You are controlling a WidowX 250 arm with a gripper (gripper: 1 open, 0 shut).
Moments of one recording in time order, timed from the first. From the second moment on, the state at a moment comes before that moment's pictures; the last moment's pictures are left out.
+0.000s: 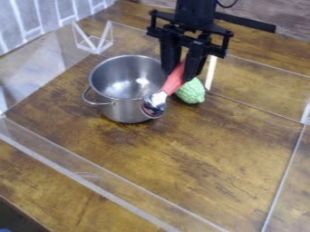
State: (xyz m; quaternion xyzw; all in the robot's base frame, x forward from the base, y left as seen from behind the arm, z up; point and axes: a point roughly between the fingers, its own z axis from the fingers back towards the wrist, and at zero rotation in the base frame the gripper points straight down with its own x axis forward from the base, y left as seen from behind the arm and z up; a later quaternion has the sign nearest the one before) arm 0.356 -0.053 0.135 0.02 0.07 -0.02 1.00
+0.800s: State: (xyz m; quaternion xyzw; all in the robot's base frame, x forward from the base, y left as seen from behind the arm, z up) arm 0.365 -0.029 0.138 0.03 0.05 0.04 1.00
